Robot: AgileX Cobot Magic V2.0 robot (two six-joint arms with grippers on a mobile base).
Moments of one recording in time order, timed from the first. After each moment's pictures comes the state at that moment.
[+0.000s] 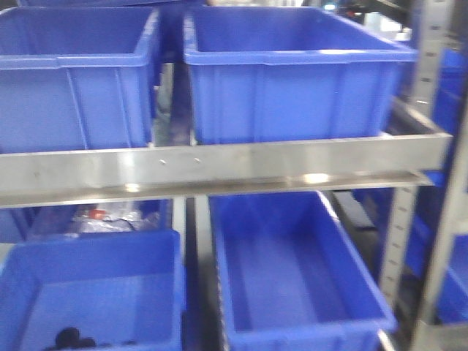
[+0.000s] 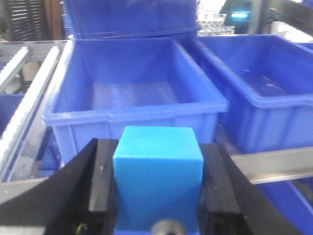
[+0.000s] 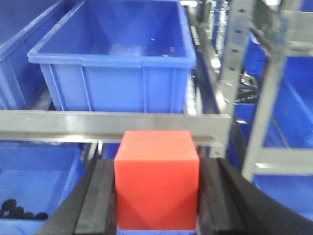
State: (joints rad) left arm -0.08 0.28 -0.41 -0.11 0.24 0.06; right arm 0.14 0.13 -0.31 0.01 0.36 0.02
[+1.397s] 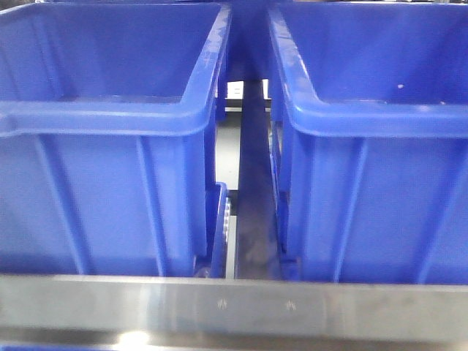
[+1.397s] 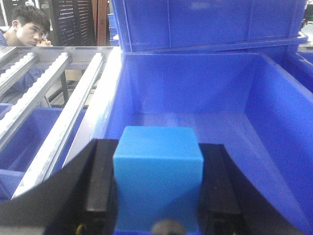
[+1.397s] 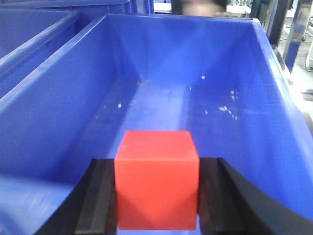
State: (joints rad) left arm -0.08 0.28 -0.41 -0.11 0.24 0.06; right arm 0.14 0.13 -0.31 0.01 0.36 0.02
